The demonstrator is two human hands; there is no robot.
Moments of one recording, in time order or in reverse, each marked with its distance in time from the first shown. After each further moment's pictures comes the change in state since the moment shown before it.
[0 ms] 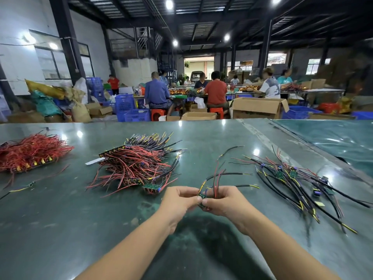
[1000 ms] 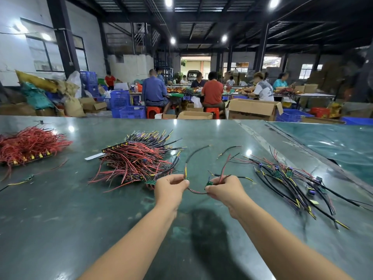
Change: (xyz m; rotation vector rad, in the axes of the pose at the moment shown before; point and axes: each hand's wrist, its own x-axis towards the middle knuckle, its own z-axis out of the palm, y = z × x) left_hand 0.026 -0.003 -0.017 -0.049 0.371 0.105; right_hand 0.023 -0.012 0.019 -0.177 0.427 0.076
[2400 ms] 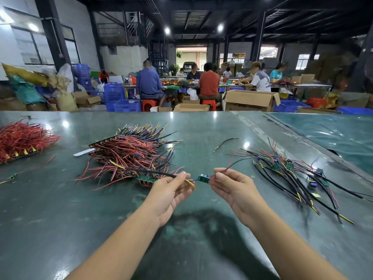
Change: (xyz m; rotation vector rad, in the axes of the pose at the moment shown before) left_hand -0.012 0.007 -0.007 -0.397 -0.362 -0.305; right_hand -0.010 0.015 -0.030 0.623 -0.212 -0.065
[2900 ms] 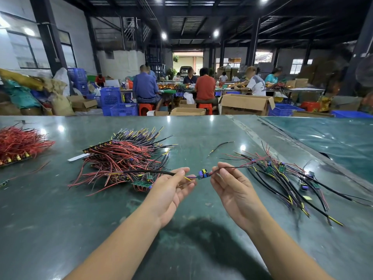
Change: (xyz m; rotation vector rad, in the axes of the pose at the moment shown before) left_hand -0.010 0.011 0.027 -0.090 -0.039 0.039; right_hand -0.005 -0.008 -0.004 0.351 -0.170 -0.140
